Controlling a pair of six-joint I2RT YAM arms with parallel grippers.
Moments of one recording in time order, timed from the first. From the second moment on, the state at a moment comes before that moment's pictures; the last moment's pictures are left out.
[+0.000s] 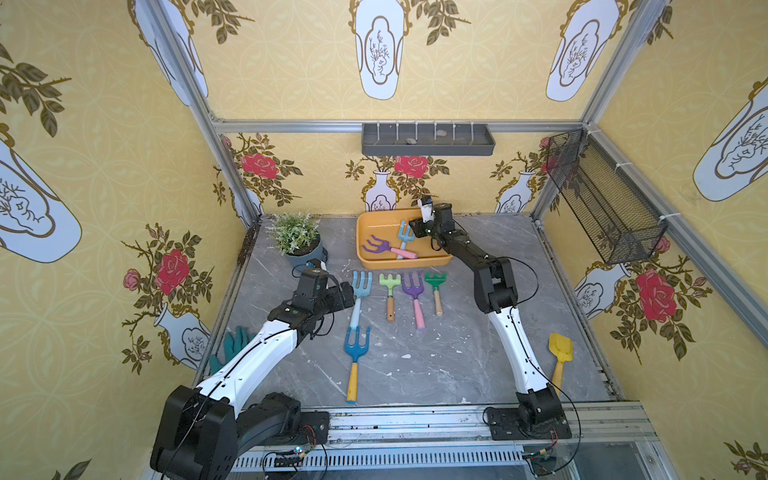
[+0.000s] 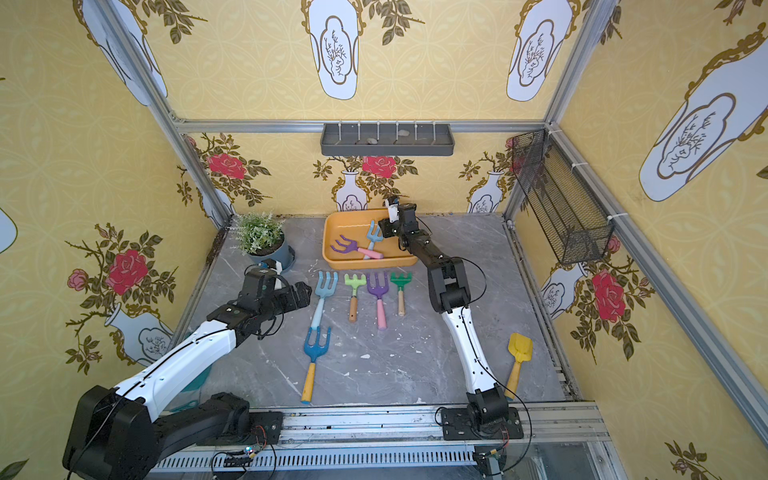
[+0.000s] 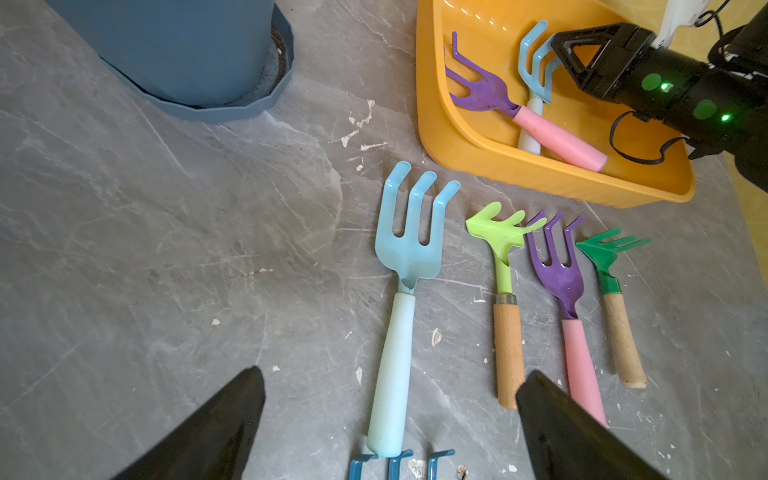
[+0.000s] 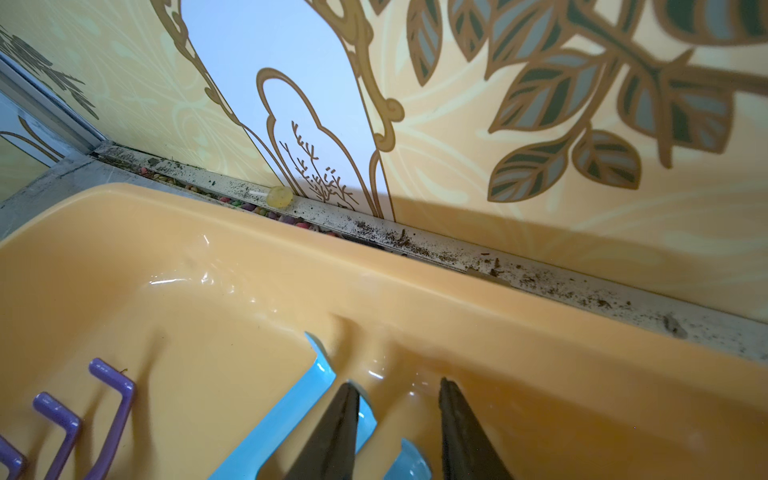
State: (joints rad) left arm -0.37 1.15 0.69 -0.30 -0.03 -0.54; right arm 0.38 2.80 2.38 -0.03 -0.32 0.10
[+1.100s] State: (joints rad) left arm -0.36 1.09 0.67 -0.30 -0.03 -0.54; right arm 0.36 2.40 1.89 0.12 -0.31 -0.03
